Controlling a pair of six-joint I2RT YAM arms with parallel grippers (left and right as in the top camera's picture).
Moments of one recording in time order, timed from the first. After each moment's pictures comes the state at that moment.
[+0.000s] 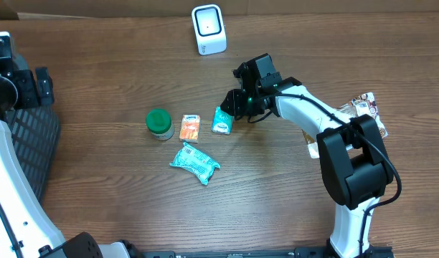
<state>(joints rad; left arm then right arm) 0.47 1.54 1.82 -1.18 0.02 0.27 0.40 2.08 1.41 -0.42 -0.45 0.35</state>
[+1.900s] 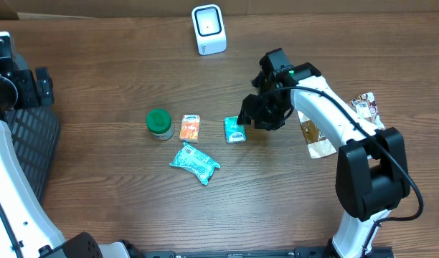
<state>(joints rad) 0.47 1.54 1.82 -1.18 0.02 0.27 0.36 1.97 1.48 -0.94 -0.43 0.42</state>
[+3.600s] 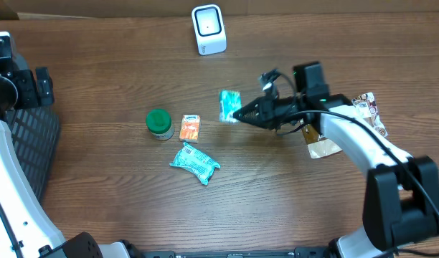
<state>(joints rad) 0.47 1.54 1.82 -1.18 0.02 0.27 0.22 1.72 1.11 -0.32 -1.22 0.50</state>
